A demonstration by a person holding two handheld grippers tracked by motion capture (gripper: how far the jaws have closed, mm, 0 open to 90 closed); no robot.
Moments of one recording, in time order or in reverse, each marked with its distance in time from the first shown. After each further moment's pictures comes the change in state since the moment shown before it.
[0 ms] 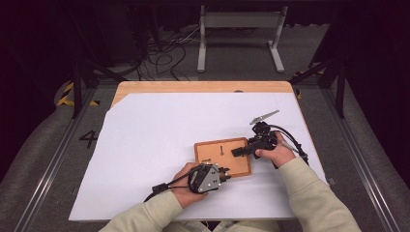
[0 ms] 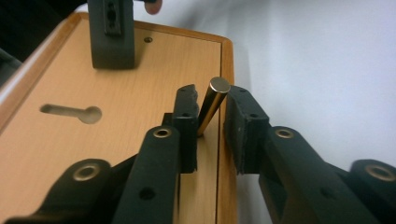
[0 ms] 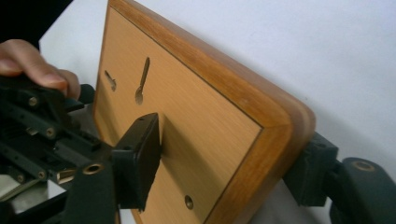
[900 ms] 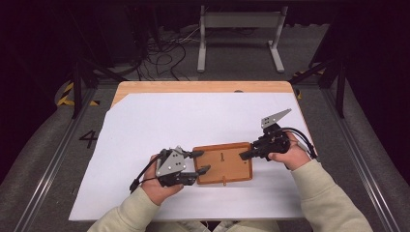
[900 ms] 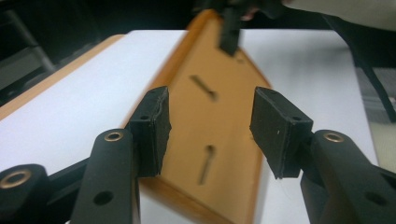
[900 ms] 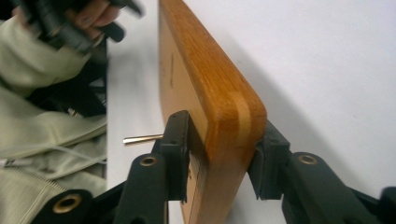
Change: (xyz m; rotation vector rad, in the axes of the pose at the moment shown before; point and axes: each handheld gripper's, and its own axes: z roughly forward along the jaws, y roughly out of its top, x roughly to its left) left arm 0.033 -0.005 -0.092 -0.202 0.082 -0.295; right arm 0.034 -0.003 -0.041 -0.019 0.133 -0.231
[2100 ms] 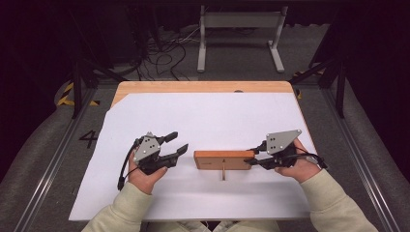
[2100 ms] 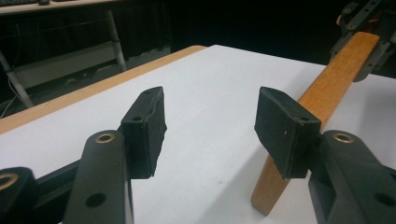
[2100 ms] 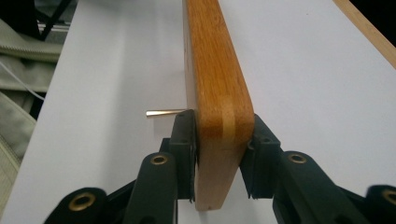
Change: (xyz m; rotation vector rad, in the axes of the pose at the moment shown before) left arm 0.040 -0.021 -0.026 -0.079 0.233 -0.164; right arm 0.045 -0.017 -0.005 0.024 -0.254 -0.548
